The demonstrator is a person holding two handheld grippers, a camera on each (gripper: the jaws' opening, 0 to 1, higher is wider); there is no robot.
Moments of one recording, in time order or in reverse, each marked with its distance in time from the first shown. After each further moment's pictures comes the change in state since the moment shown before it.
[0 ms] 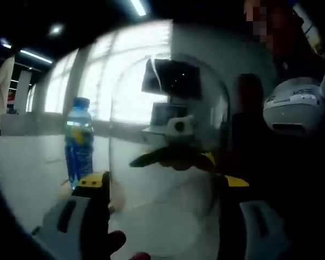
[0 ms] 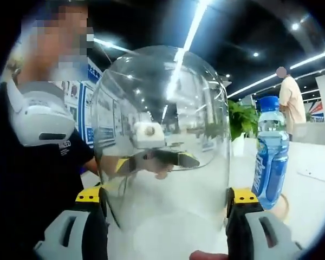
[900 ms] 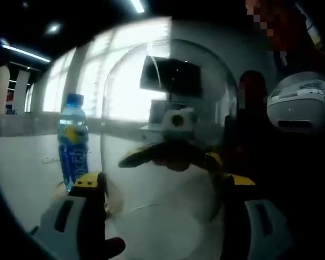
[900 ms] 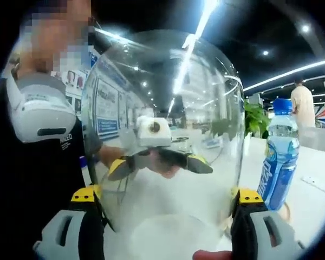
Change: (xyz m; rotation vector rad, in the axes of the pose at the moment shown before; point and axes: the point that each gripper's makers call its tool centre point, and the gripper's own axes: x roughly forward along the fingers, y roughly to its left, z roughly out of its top) left arm 0.014 -0.002 -0.001 0.005 0.016 -0.007; right arm 0.011 0.000 -0.001 -0.039 0.033 0.041
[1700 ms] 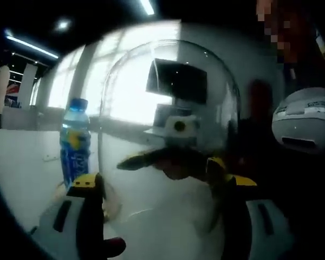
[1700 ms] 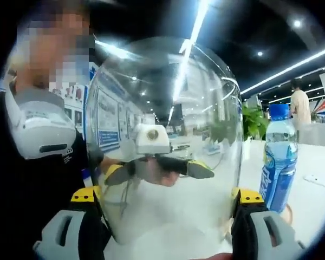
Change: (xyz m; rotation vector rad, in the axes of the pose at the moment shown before) left arm 0.006 0.003 0.022 -0.064 -0.026 0.044; right arm -0.003 -0.003 0.024 0.058 -0.062 0.006
